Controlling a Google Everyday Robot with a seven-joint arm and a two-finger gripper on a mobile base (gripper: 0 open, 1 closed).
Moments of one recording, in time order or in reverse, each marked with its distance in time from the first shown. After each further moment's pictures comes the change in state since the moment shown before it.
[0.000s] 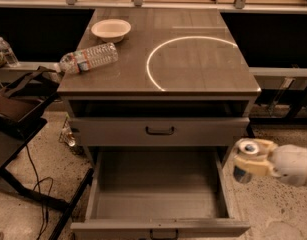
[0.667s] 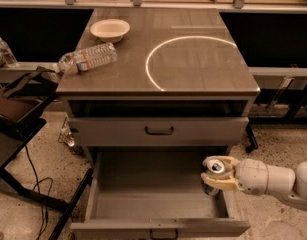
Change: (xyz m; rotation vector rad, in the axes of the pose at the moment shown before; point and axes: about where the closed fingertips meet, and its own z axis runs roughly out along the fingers) arm 0.069 0.049 0.072 -0.250 -0.099 -0.052
